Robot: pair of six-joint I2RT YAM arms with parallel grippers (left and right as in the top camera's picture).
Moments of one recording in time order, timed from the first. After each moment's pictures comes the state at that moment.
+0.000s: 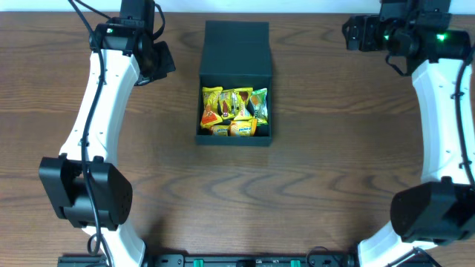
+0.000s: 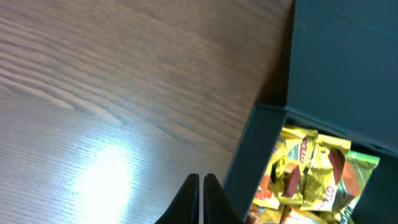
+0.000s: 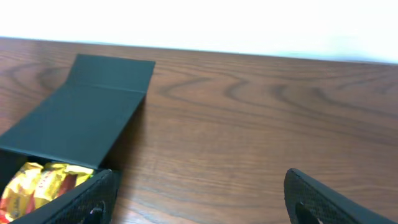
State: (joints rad) left arm -0.11 1.90 1.84 -1.13 0.01 -0.43; right arm -0.06 1.81 1.86 -0.82 -0.24 -0.05
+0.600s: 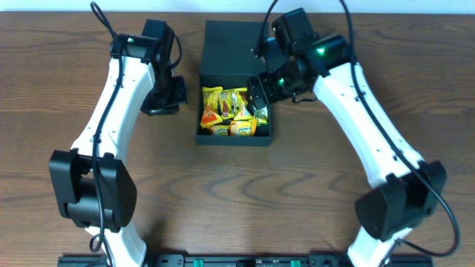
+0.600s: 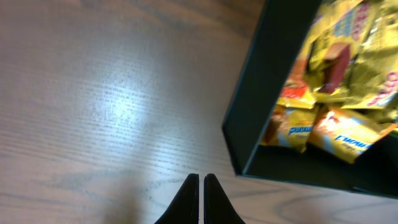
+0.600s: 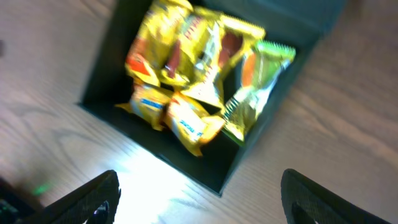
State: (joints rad) left arm -0.17 1.90 1.70 -1.33 0.10 -0.38; right arm 0.42 1.92 1.85 -1.19 -0.24 0.06
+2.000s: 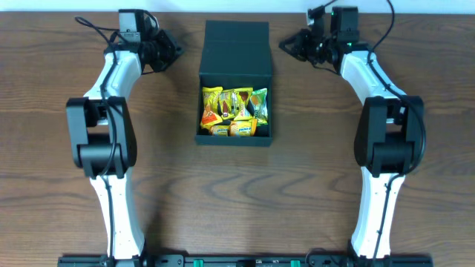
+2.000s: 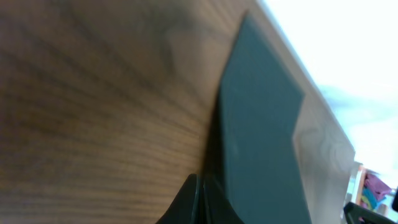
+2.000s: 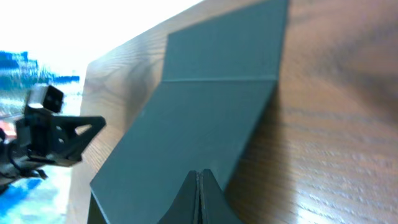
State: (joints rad) left arm 0.02 2.35 1.85 -0.41 0.55 -0.72; right arm 0.05 2.38 1.85 -0.26 -0.79 0.52
